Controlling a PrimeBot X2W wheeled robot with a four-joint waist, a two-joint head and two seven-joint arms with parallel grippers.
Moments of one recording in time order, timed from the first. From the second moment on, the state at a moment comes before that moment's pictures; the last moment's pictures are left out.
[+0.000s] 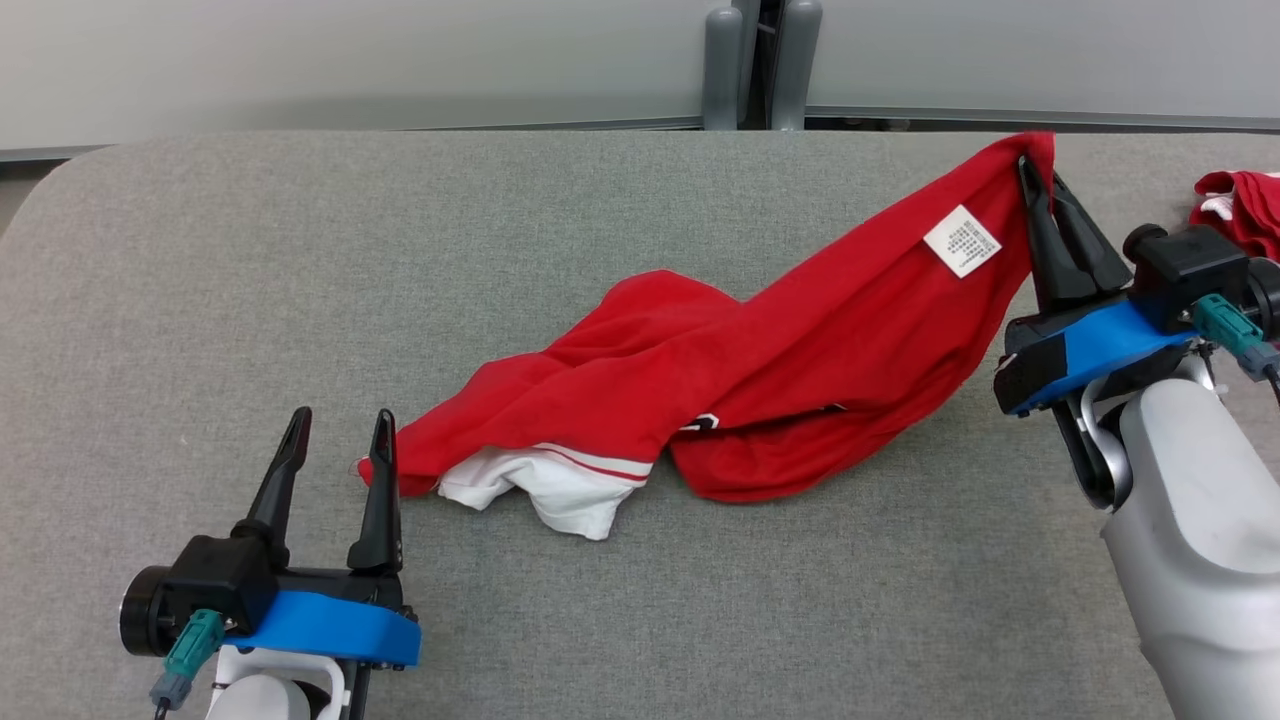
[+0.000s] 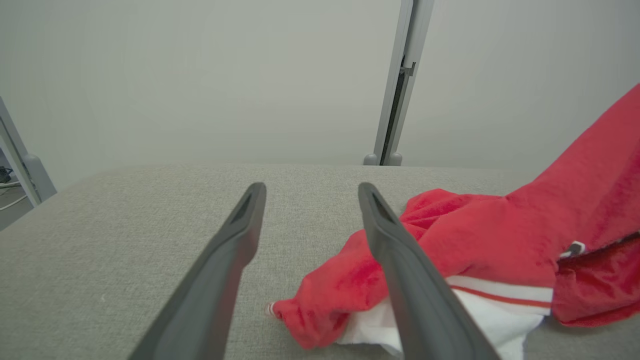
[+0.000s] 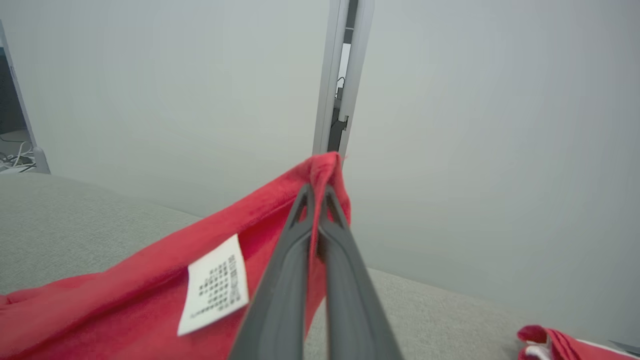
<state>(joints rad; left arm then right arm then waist) -0.20 0.05 -0.05 0.23 -0.15 -0.08 -0.26 -0.67 -0.26 0.16 0.58 0.10 0.13 -0.26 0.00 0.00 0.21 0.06</state>
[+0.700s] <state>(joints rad) -0.18 0.05 -0.04 0.23 -0.15 -0.07 -0.26 -0.10 -0.29 0.35 0.13 0.15 0.13 -0.26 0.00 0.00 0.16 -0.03</state>
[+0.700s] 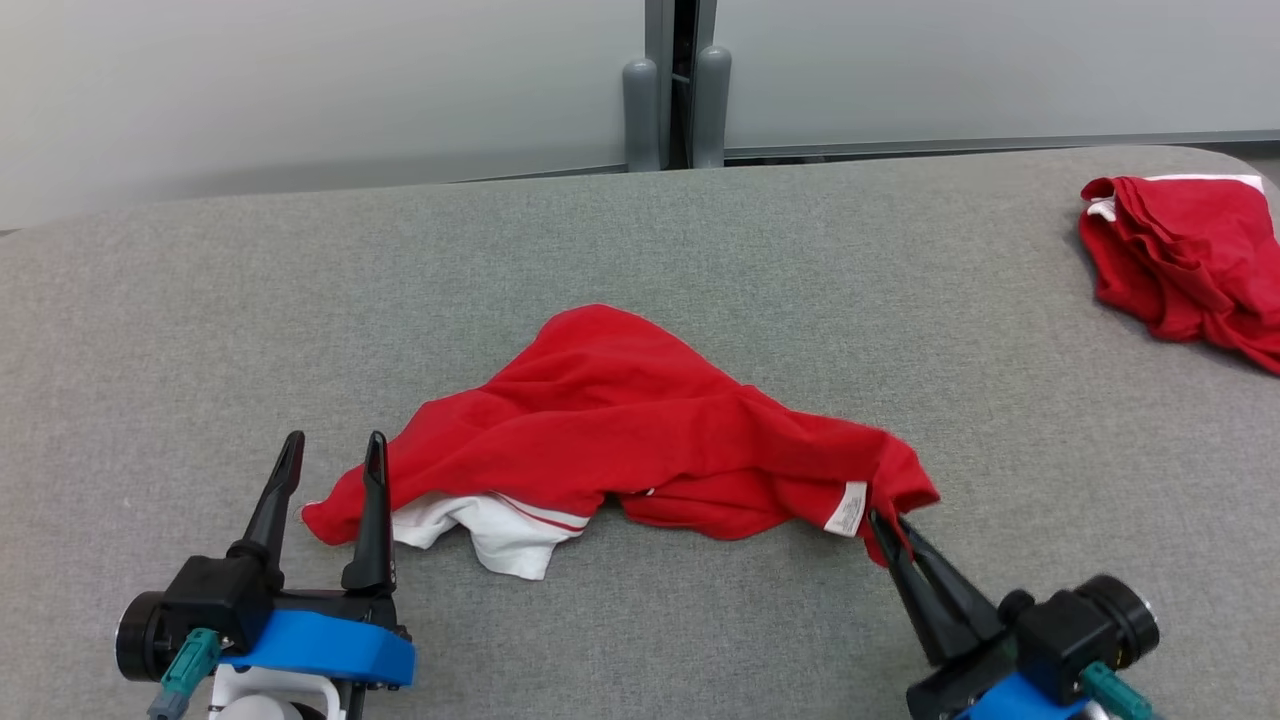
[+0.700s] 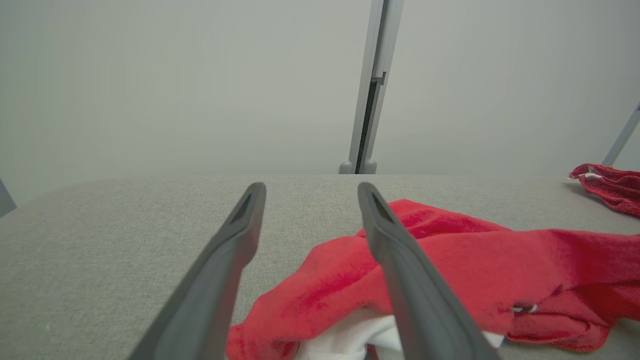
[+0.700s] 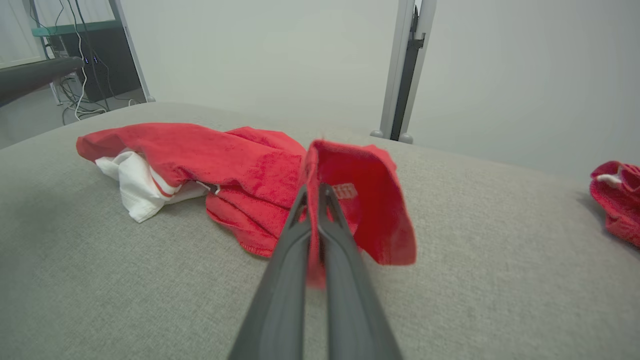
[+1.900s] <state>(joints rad) -0.16 0.05 -0.03 0.24 -0.15 -0.08 -0.26 -0.02 -0.38 0.19 -0.11 0.07 0.13 -0.26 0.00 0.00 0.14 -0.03</state>
